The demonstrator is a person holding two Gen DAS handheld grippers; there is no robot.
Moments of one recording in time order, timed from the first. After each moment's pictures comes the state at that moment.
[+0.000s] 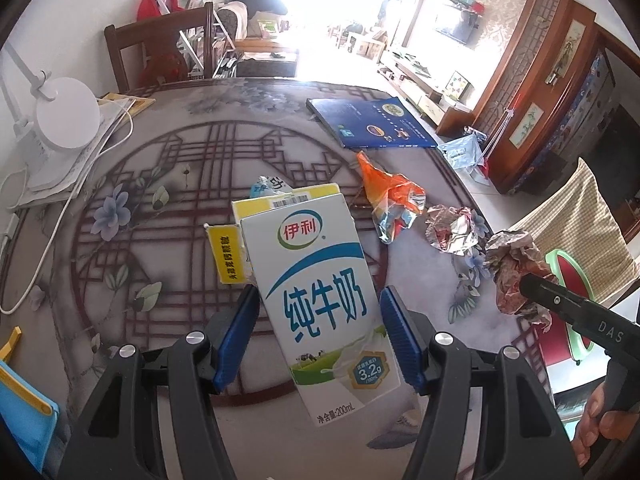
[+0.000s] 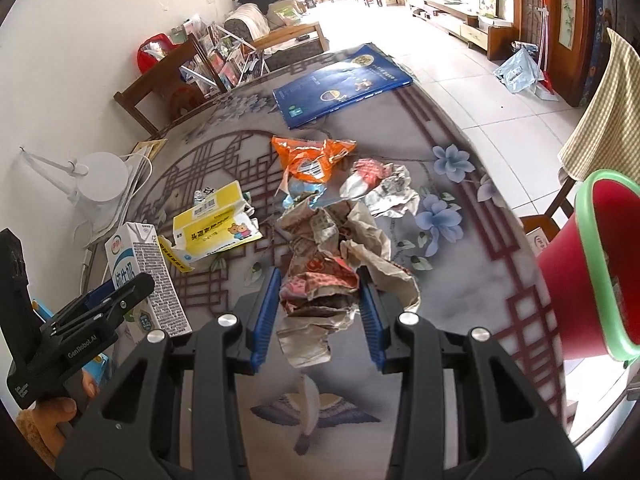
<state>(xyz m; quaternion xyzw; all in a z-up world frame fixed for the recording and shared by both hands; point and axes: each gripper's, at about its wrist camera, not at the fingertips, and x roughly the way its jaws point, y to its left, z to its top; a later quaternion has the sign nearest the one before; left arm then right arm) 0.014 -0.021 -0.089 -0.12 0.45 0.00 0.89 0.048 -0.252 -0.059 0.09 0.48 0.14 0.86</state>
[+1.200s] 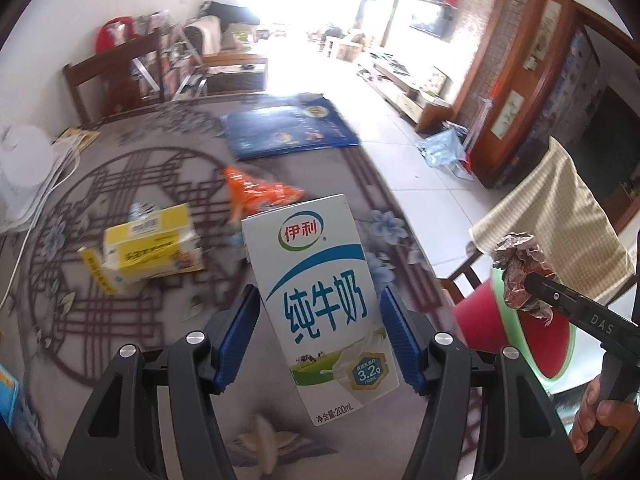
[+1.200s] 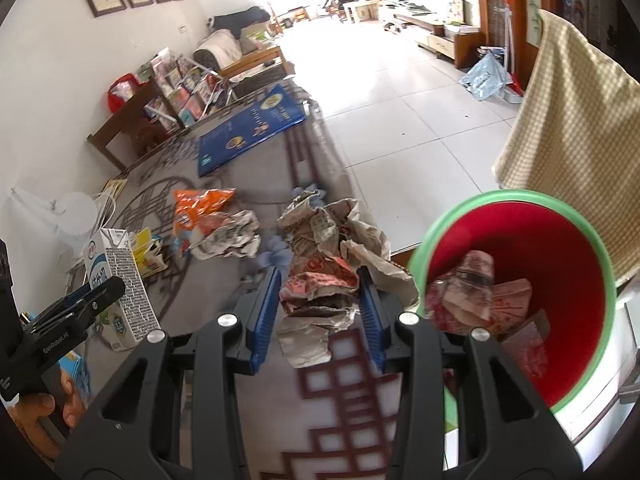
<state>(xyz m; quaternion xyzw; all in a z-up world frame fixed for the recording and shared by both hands) 0.044 -0.196 -0.058 -0.08 0.44 -0.03 0.90 0.066 -0.452 -0.049 0.12 0.46 0.11 0.88</state>
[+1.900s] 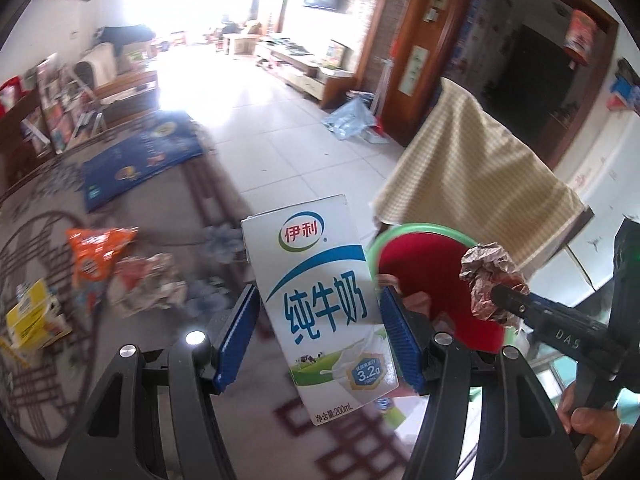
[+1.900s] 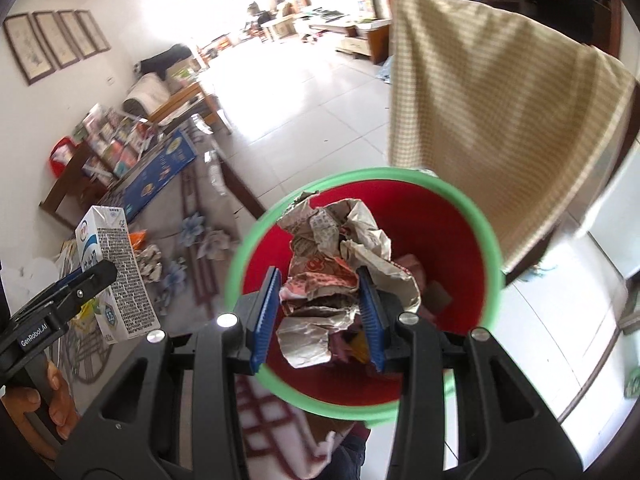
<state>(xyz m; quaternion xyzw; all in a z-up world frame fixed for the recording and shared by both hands) 0.078 -0.350 -0.046 -0.02 0.44 -0.19 0.88 0.023 -0.590 -0.060 0.18 0.44 -0.02 0.88</state>
